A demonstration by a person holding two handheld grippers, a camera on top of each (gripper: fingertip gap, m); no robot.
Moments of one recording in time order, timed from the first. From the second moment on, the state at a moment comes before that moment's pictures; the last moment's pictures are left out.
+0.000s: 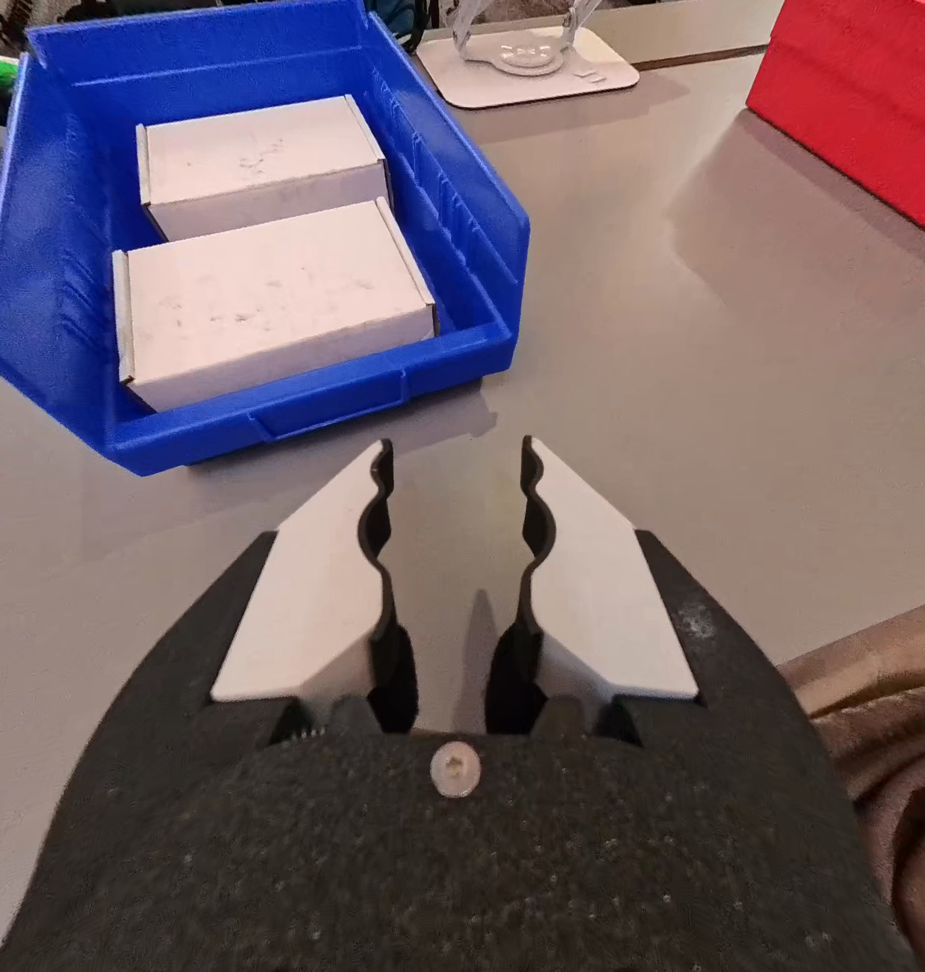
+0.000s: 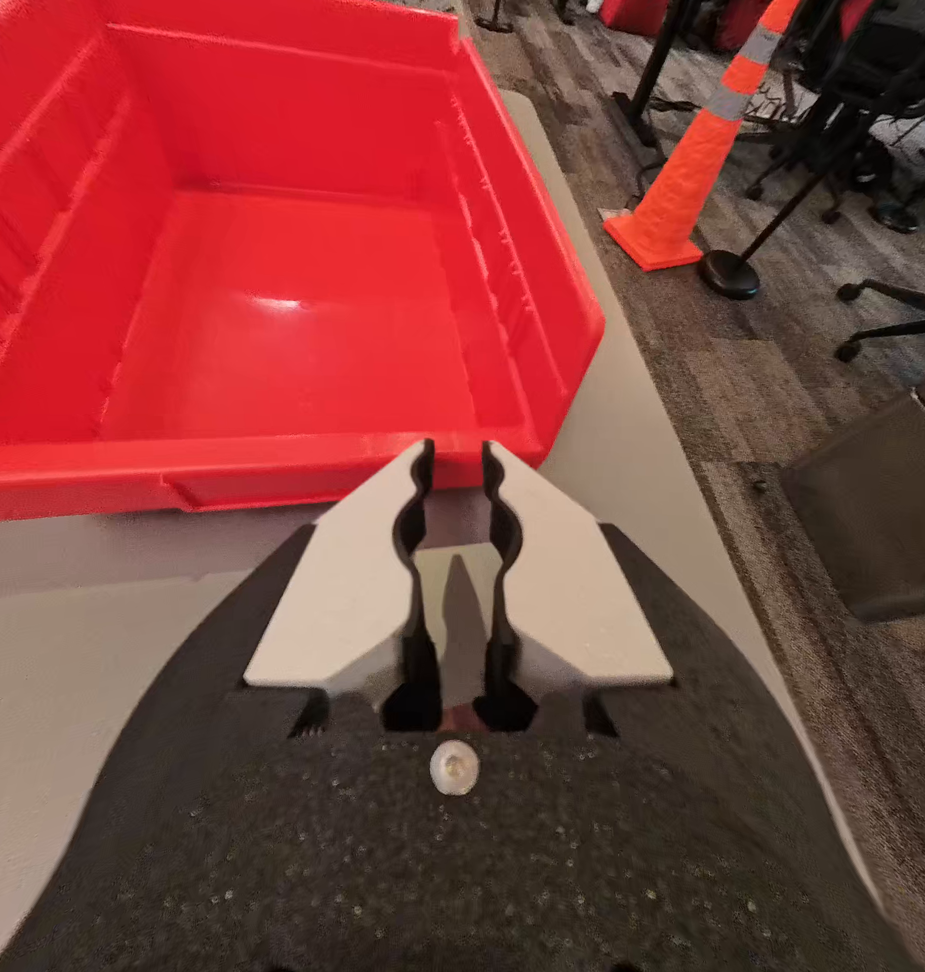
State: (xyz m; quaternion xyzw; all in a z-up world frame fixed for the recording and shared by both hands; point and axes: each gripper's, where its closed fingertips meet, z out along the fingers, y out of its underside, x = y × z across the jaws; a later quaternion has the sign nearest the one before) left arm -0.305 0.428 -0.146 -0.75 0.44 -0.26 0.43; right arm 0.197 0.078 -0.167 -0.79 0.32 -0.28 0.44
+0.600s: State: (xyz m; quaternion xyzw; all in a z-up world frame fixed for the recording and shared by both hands) left arm -0.329 0.433 -0.146 -0.75 0.43 -0.23 0.45; right arm 0.037 0.201 -0.160 -0.86 0.11 -0.07 0.49
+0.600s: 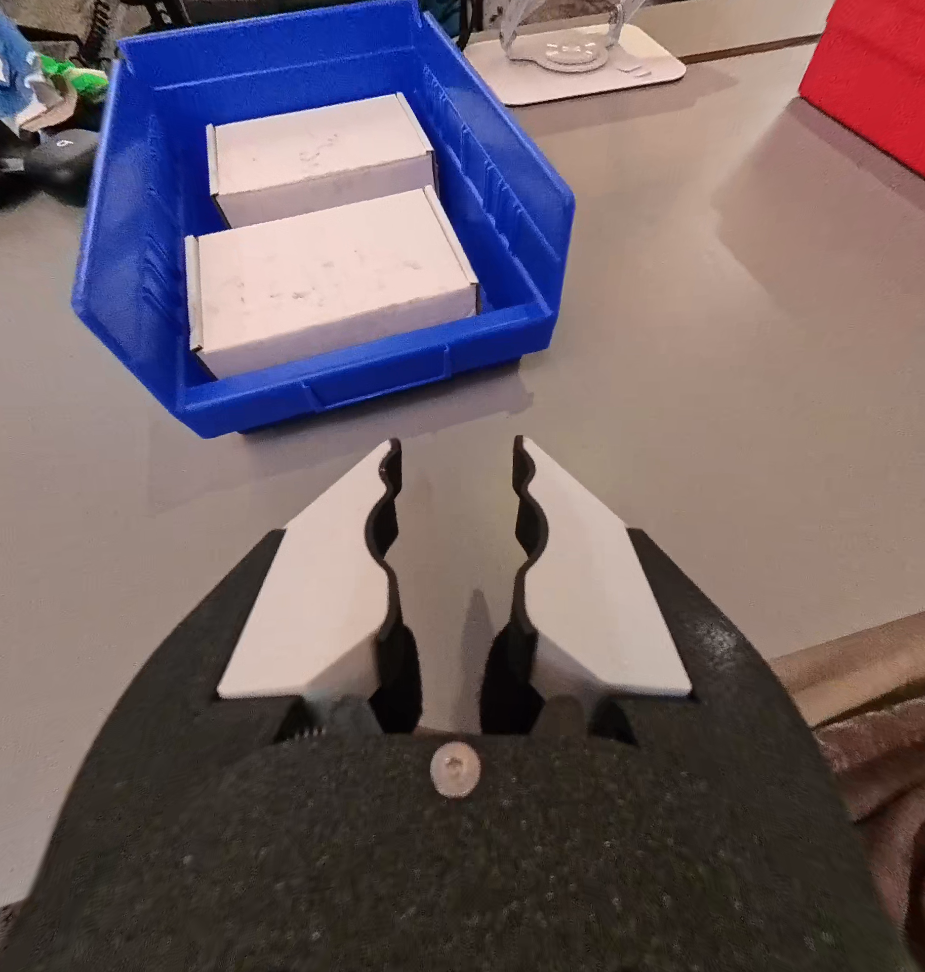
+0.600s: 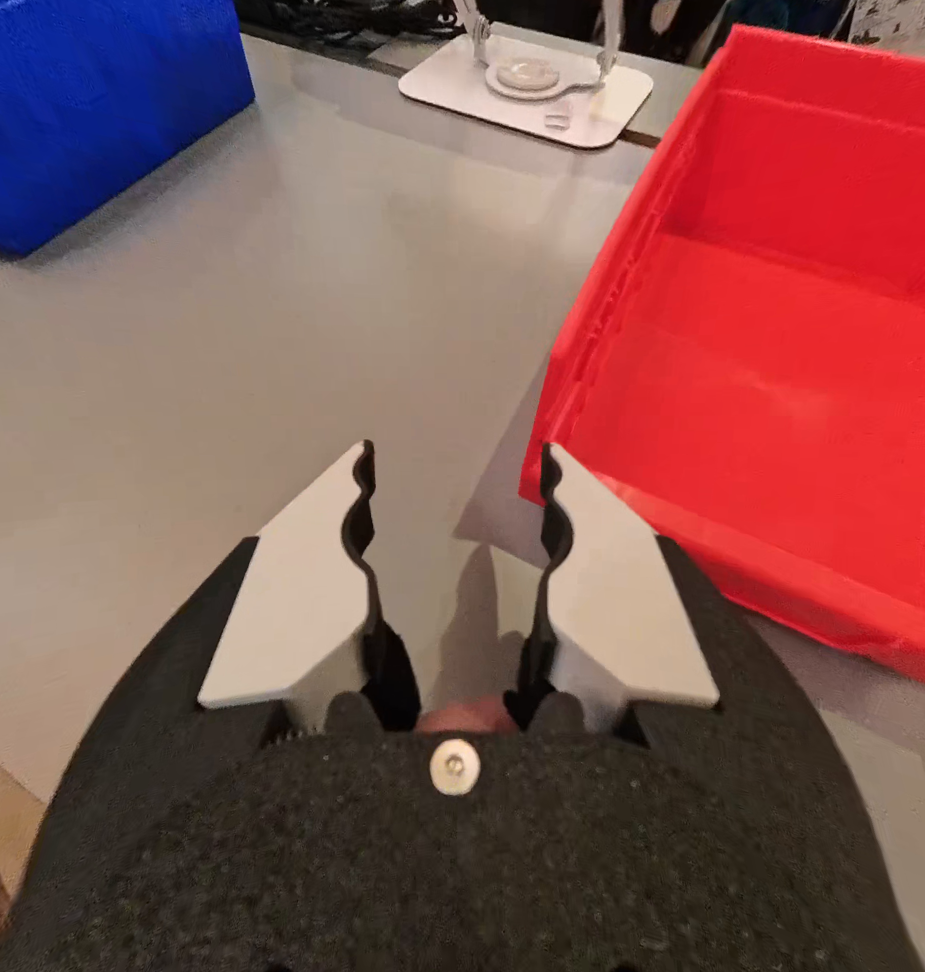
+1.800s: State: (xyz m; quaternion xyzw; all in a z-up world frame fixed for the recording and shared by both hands) left arm -0.169 0.667 -0.144 -0.50 0.85 0.05 0.15; right arm 0.042 0.141 -0.186 -0.85 0.26 0.00 0.46
